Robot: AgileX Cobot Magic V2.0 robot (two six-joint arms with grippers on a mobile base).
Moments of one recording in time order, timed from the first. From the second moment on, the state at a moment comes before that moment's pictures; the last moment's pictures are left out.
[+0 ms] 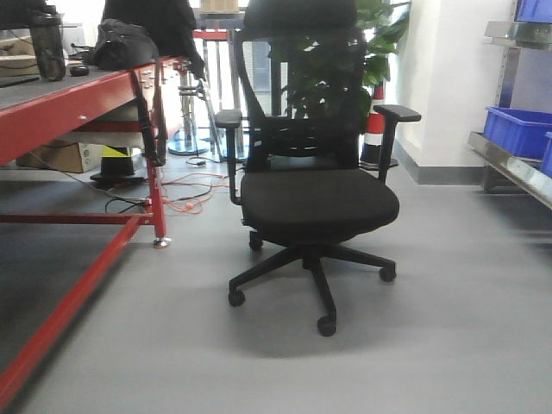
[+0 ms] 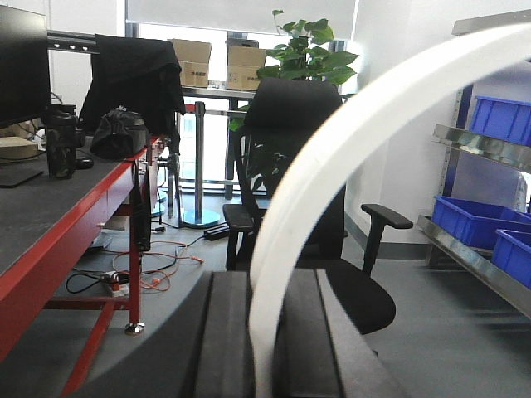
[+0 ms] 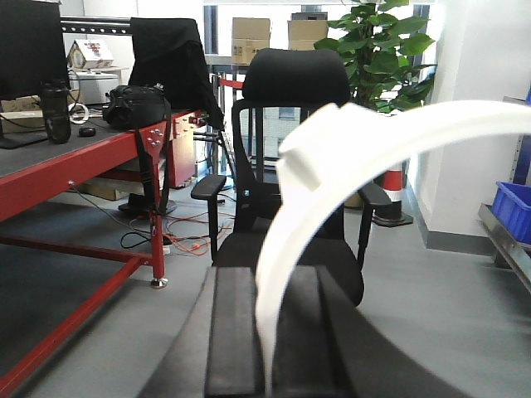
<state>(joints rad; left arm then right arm) -0.12 0.32 -0.50 0.04 0.17 -0.08 0.26 0.27 -0.49 -0.12 0.28 0.14</state>
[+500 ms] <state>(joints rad) -0.12 0.32 -0.50 0.04 0.17 -0.08 0.26 0.27 -0.49 -0.12 0.28 0.14</state>
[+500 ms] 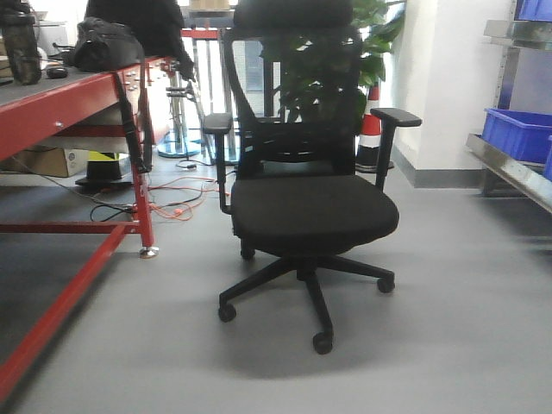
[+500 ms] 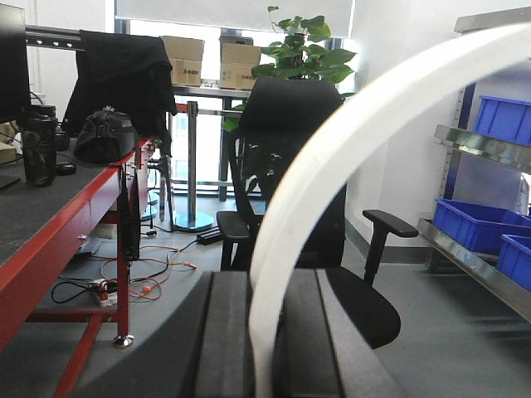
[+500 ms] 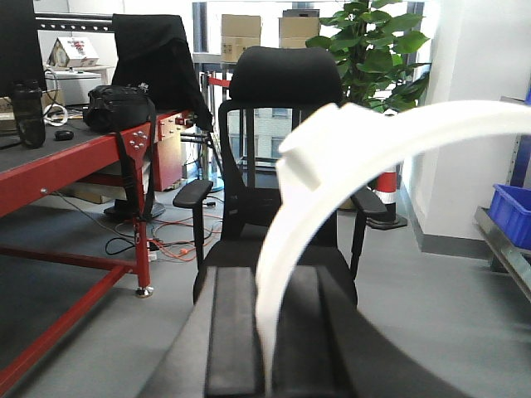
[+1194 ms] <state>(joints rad) -0.12 0.32 -0.50 0.04 0.17 -0.08 0.26 0.27 -0.49 -0.12 0.28 0.14</state>
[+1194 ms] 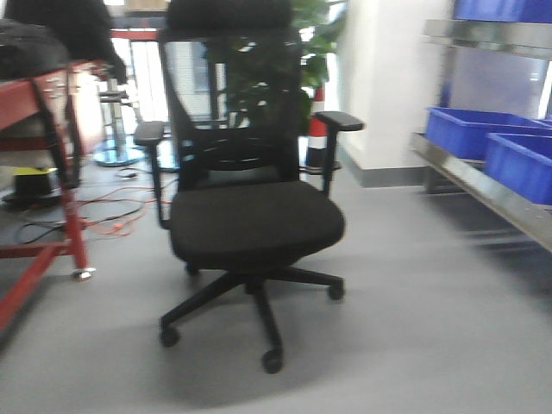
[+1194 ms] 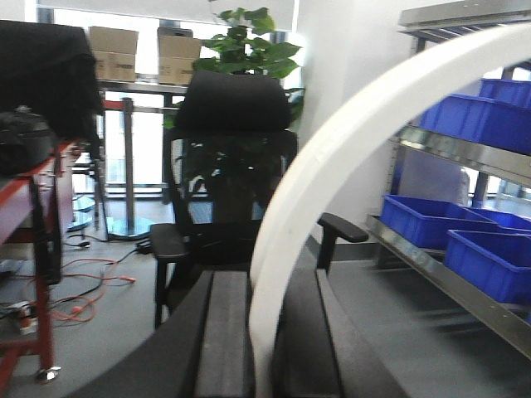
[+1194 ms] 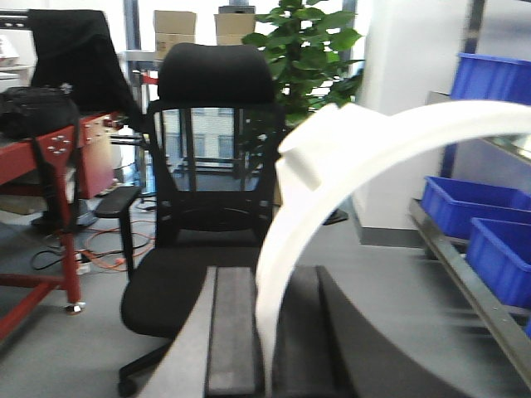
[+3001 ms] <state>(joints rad) -0.12 0.32 -0.50 0.04 0.17 -0.08 0.26 0.27 -0.49 -0.12 0.28 0.14</state>
